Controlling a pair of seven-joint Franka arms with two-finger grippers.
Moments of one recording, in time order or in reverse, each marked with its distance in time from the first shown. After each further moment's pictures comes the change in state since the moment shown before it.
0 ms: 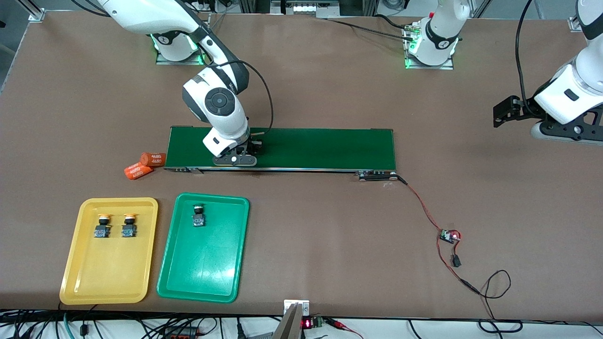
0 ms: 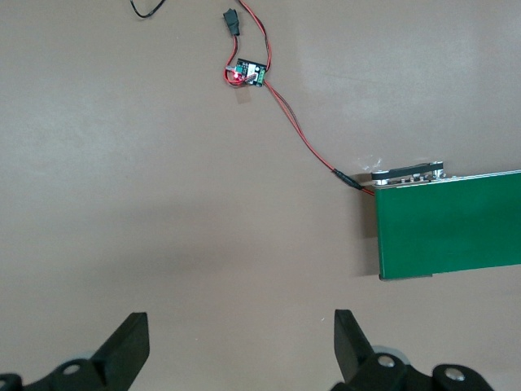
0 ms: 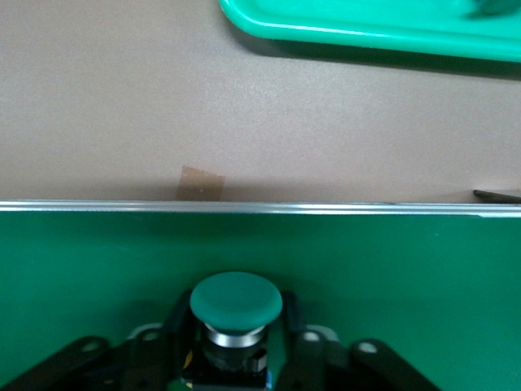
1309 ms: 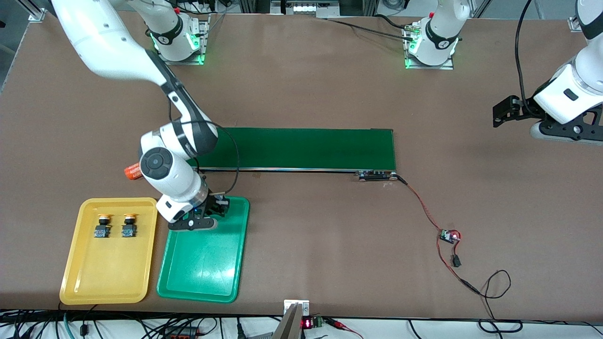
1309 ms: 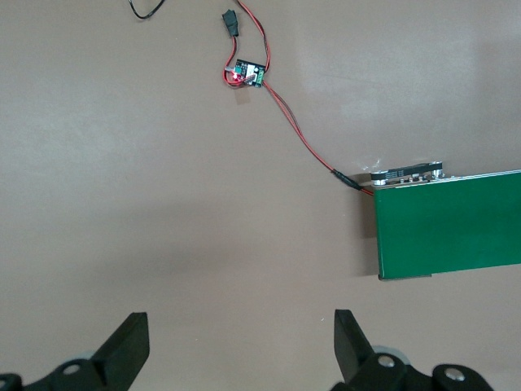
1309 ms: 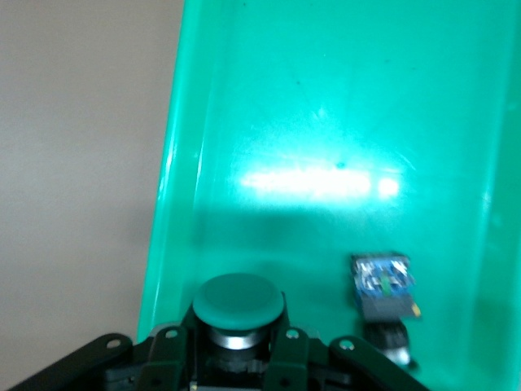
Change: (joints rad) left arm -0.001 0.000 -0.002 0.001 0.000 0.000 0.000; right arm -0.073 0.311 -0.137 0.505 0.074 0.052 -0.386
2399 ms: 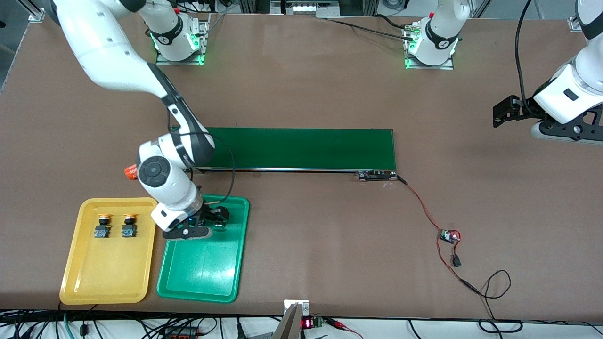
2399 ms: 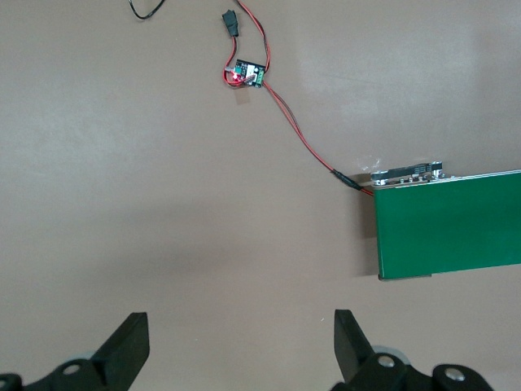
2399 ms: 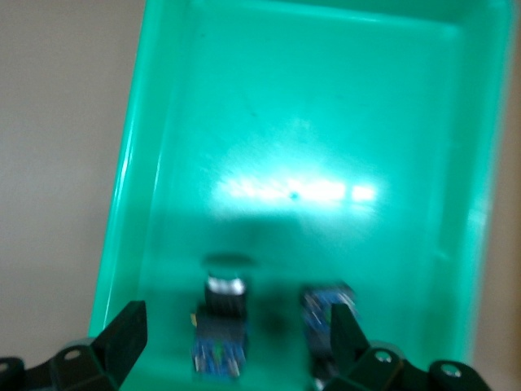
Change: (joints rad) left arm 0.000 0.000 0.000 0.001 0.000 0.000 0.000; right arm 0.007 -0.040 -0.040 0.048 -0.038 -0.114 -0.020
